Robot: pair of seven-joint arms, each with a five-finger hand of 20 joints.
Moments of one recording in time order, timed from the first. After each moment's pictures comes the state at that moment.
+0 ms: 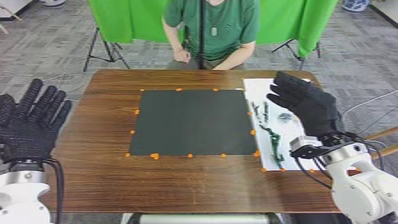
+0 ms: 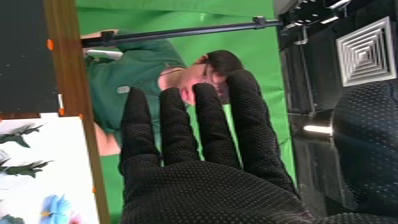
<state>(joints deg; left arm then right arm) 128.4 -57.7 -105.1 -126.7 9.9 10.2 23.5 -111.9 -52.9 92.3 -118.8 -48.5 -2.1 -8.0</state>
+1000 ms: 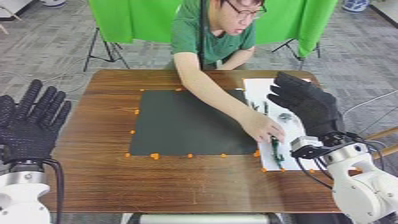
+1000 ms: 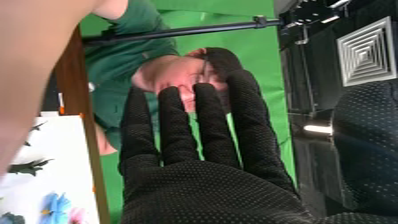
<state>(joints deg) 128.5 -57.8 -105.0 -126.6 9.7 10.2 23.7 -112.1 -53.0 92.6 -118.9 -48.5 -2.2 -7.9</state>
